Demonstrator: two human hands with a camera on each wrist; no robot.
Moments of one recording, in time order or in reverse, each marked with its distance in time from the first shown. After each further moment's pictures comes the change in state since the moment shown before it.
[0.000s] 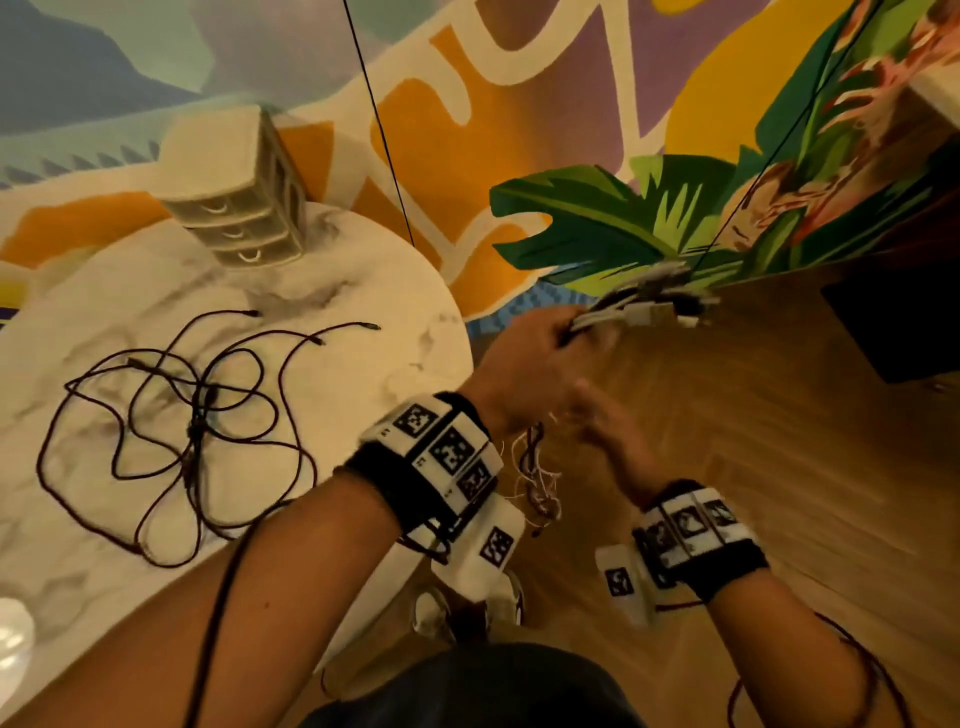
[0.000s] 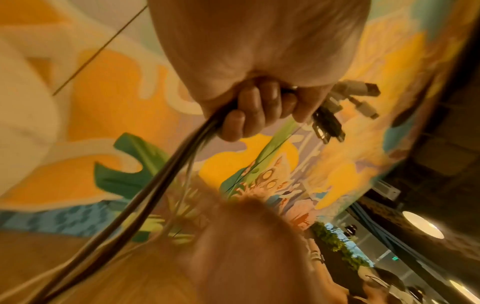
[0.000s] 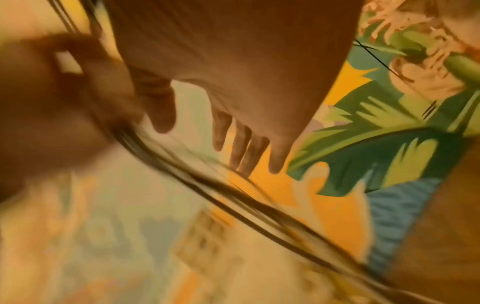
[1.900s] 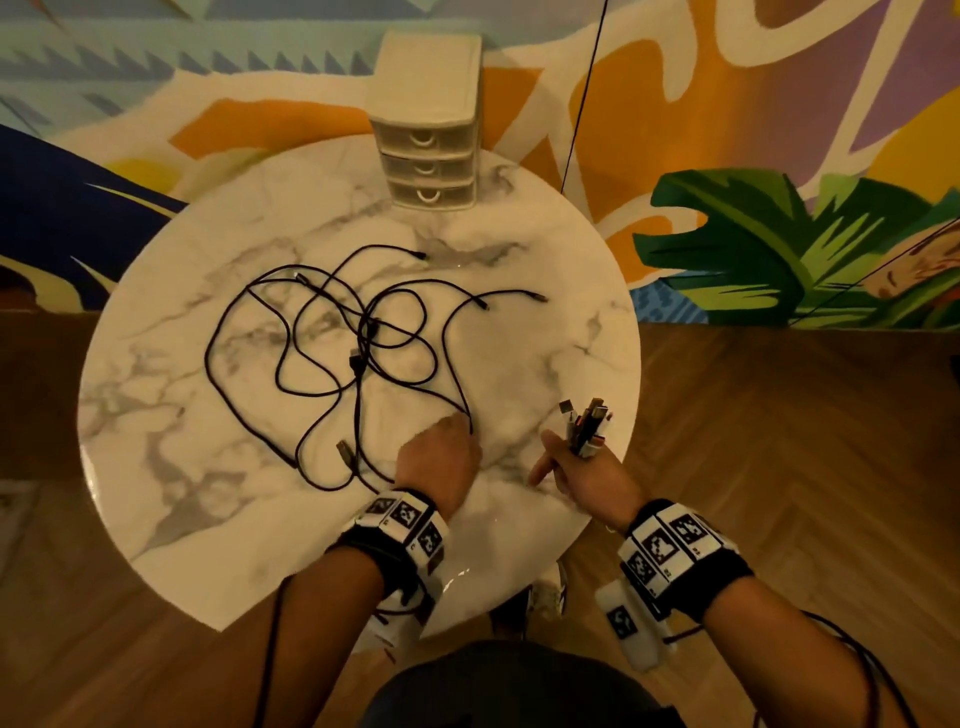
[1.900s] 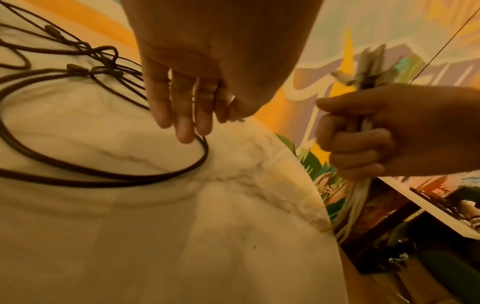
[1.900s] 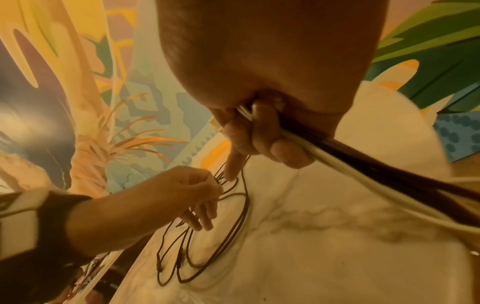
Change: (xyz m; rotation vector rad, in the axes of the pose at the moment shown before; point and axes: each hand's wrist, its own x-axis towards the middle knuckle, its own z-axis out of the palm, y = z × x) left_hand -0.168 -0.250 -0.128 0.794 0.119 -0.598; right_hand 0.049 0.052 0.202 -0.435 -0.224 0.241
